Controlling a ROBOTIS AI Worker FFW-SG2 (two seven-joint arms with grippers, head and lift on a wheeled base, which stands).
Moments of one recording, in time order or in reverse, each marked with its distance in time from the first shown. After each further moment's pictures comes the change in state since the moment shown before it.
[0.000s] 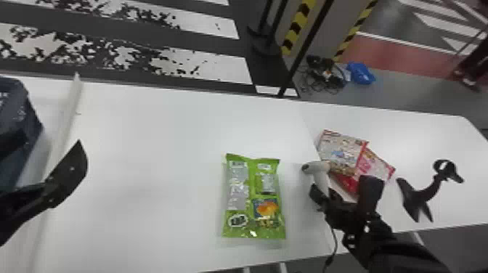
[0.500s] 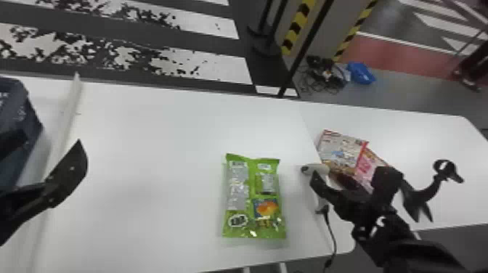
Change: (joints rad) left arm 0.001 0.000 0.000 -0.004 -0.001 0.000 -0.001; right arm 0.084 0.004 -0.045 -0.192 -0.042 -0.021 0.016
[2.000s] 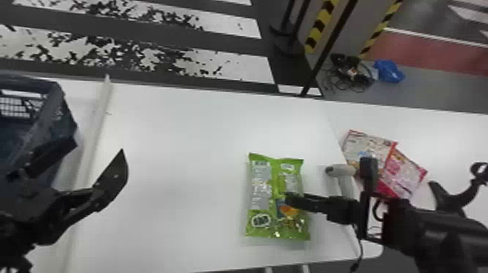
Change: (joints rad) left arm 0.016 0.021 -0.037 0.004 -0.043 0.004 0.002; right arm -0.268 -0.047 0.079 0.156 0.051 0.583 0.639
